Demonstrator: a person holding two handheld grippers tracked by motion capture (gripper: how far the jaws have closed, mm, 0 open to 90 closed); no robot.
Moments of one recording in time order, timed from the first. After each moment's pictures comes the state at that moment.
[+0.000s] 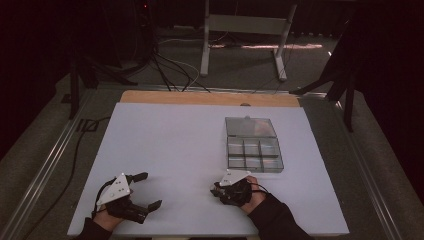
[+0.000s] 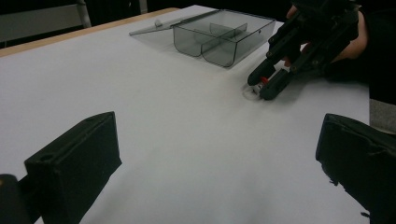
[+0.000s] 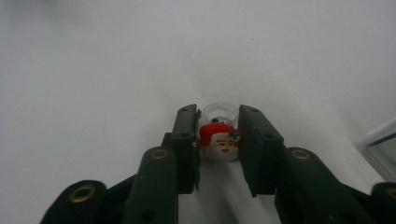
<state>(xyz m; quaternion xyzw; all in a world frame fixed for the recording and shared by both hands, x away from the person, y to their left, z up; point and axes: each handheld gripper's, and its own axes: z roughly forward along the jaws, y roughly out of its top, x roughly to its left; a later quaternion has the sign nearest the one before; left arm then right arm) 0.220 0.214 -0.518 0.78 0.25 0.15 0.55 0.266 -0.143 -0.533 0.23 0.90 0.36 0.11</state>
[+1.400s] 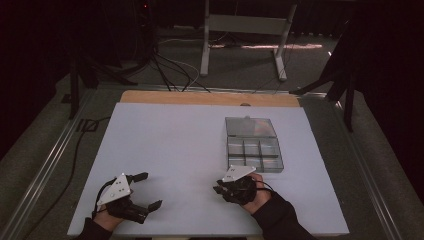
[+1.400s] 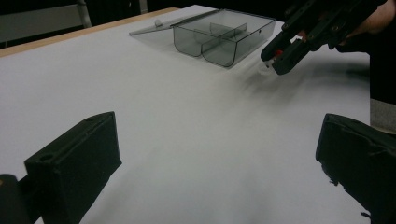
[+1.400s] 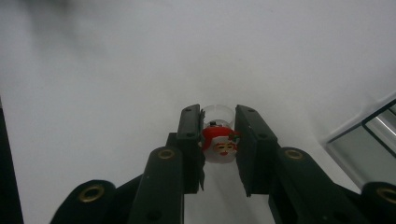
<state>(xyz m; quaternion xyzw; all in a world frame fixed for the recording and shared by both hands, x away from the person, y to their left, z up) 0.220 0.214 -0.518 0.78 0.25 0.15 0.55 0.258 -0.146 -0.497 0.25 0.89 0.36 0.11</state>
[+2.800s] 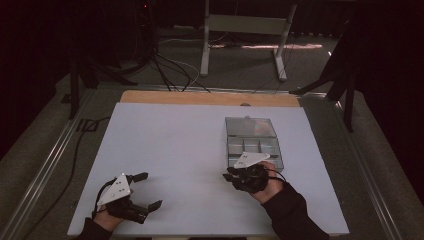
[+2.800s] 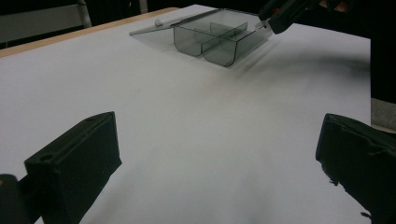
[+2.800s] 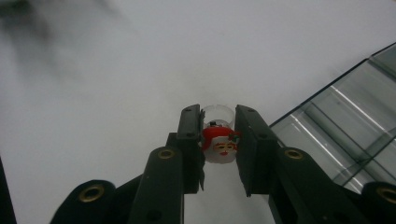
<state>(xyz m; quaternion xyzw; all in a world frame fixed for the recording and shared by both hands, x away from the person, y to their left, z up) 0.220 0.214 -0.518 0.78 0.25 0.15 0.55 0.273 -0.170 -0.461 0.28 0.88 0.36 0.13</state>
